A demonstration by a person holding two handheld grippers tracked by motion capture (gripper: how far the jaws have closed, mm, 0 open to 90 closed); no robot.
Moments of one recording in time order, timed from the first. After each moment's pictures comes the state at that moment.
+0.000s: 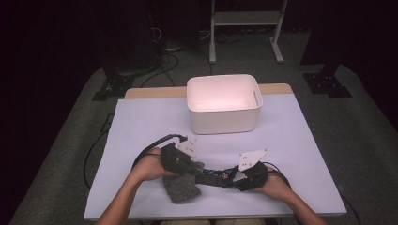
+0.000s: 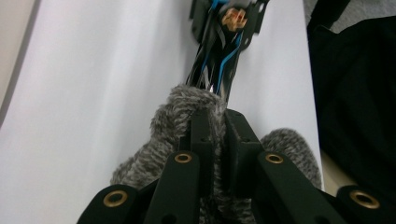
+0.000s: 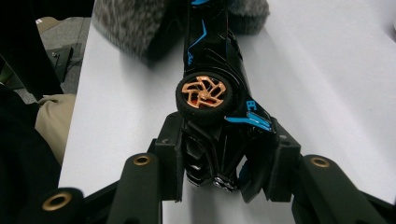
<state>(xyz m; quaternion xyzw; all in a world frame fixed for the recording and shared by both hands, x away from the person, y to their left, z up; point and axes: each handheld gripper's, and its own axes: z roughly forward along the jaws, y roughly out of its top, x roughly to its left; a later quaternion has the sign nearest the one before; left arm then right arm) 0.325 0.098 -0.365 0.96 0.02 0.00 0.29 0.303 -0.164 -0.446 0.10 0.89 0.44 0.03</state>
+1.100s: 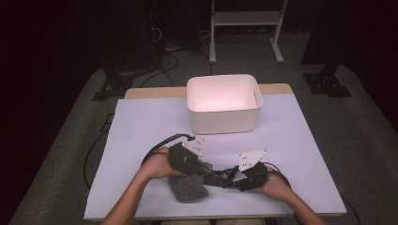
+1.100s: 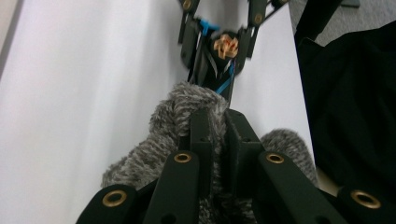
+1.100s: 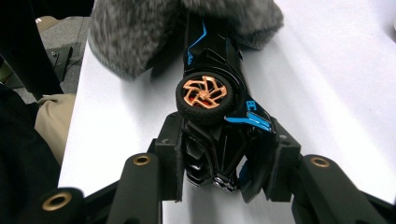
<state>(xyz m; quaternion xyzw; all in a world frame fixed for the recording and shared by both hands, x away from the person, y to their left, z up) 0.330 0.095 -0.371 0.95 0.02 -0.03 0.32 0.302 -0.163 -0.446 0.10 0.89 0.44 0.03</state>
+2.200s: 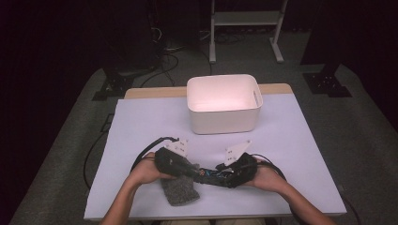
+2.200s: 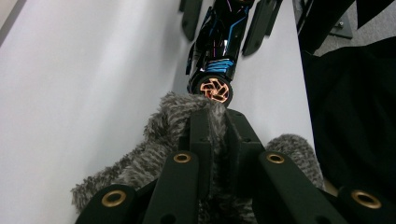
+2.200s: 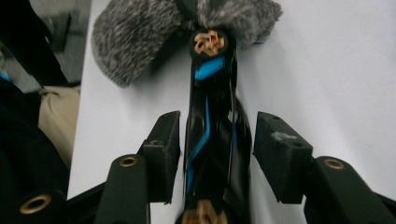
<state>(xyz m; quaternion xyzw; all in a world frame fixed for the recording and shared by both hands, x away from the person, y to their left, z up) 0.331 0.124 -0.390 0.93 0.05 -0.04 0.35 0.312 -0.127 -0.414 0.08 0.93 0.37 0.02</state>
